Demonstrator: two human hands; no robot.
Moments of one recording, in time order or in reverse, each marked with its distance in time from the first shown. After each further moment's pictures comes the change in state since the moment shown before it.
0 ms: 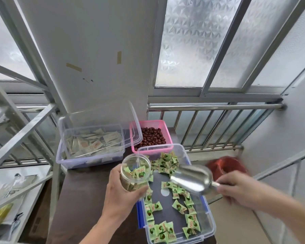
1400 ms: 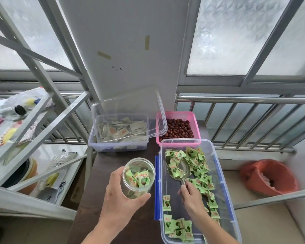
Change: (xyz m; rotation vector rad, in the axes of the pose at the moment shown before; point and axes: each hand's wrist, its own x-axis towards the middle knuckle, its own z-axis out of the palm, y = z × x) left_hand -0.044 -0.012 -0.030 0.185 0.106 -0.112; right_hand 0.187 0.006 0.217 0.698 0.117 -0.081
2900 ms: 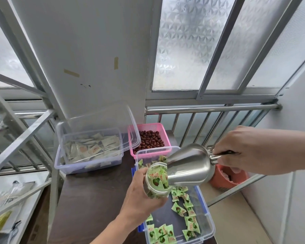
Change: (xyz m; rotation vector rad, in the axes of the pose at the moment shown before) left_hand 0.025 0.056 0.061 -0.220 -0.353 0.217; right_hand -0.209 -0.309 -0.171 -1.427 -0.153 -0.237
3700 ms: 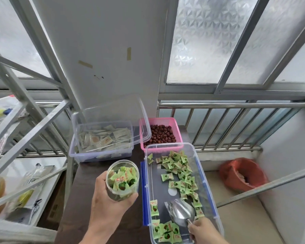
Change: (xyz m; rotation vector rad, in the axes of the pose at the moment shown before) left_hand -0.042 -0.028 -0.054 0.021 0.437 -0.181; right_hand 0.121 -0.033 0.304 1.064 -0.232 0.456
